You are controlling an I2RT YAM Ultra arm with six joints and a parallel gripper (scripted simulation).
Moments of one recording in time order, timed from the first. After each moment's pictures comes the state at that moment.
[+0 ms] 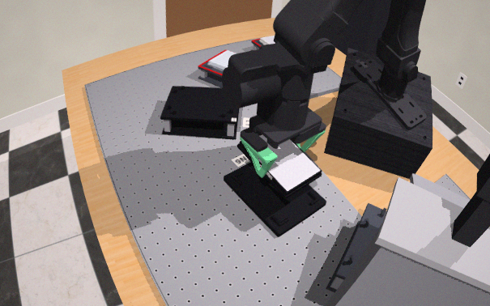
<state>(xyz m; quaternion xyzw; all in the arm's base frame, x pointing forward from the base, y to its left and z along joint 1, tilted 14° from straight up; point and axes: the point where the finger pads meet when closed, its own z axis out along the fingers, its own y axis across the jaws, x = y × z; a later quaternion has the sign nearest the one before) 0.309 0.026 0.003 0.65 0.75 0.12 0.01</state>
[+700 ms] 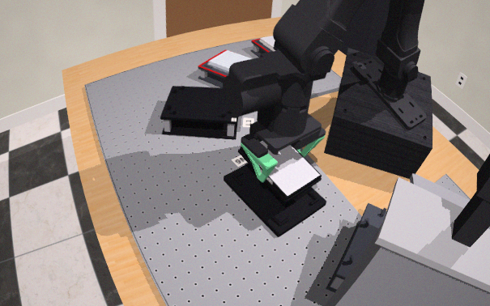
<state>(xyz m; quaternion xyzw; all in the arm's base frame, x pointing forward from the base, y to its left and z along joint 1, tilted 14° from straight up) 0.309 0.028 -0.010 0.65 0.75 0.12 0.01</state>
